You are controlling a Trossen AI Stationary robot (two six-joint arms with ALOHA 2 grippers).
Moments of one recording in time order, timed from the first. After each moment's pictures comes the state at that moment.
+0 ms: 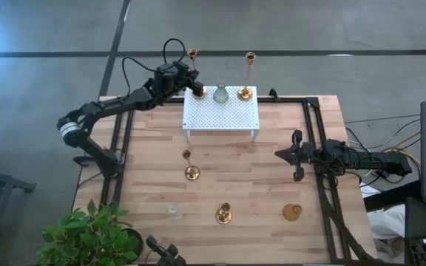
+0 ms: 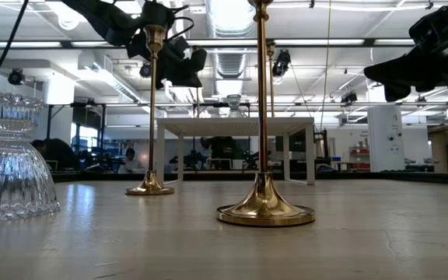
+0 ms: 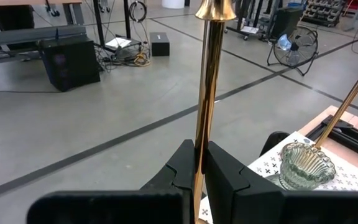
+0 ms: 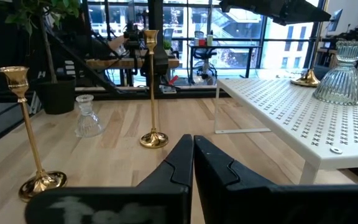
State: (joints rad) left arm 0.65 1.50 1.14 0.15 -0.24 -0.13; right arm -0.03 0.05 0.01 0.03 0.05 0.02
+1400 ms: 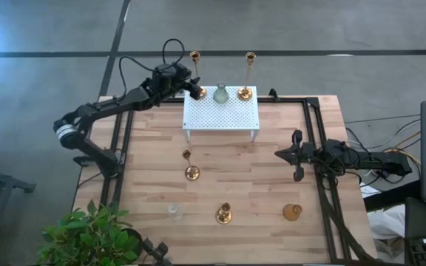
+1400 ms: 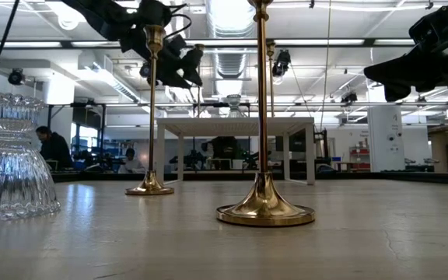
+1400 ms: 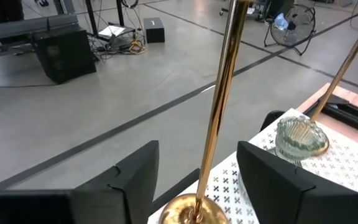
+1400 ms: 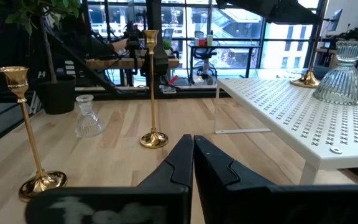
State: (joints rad) left arm 0.65 1.45 1.14 0.05 -0.21 -0.09; right arm -0.03 0.05 0.01 0.03 0.05 0.02
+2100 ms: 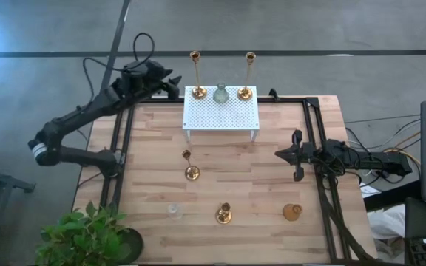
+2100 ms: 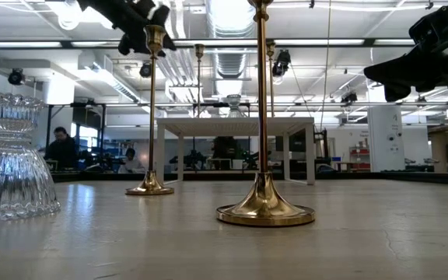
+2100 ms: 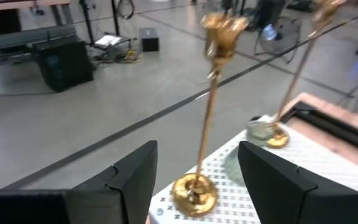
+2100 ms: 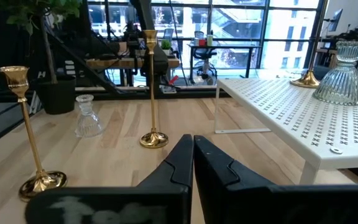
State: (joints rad) left arm 0.65 1.13 1.14 -0.24 -0.18 -0.09; right arm -0.03 0.05 0.01 0.03 0.05 0.02
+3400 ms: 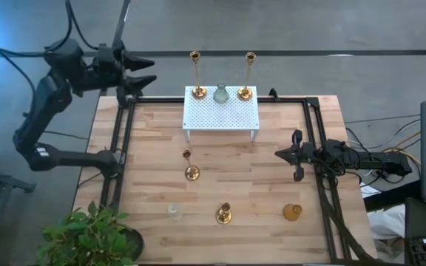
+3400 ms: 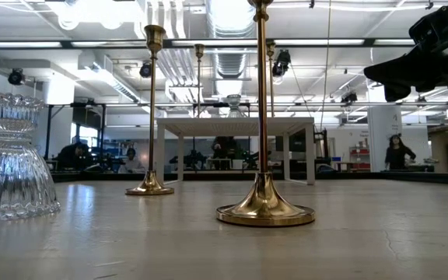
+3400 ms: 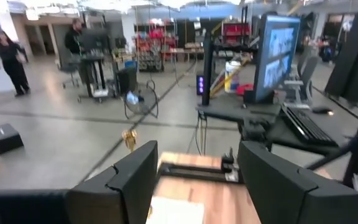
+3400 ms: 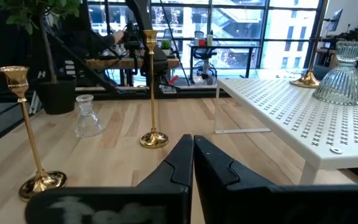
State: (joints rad) left arm 0.63 1.04 1.70 -0.63 0.41 0.06; right arm -0.03 0.05 0.01 0.03 0.05 0.02
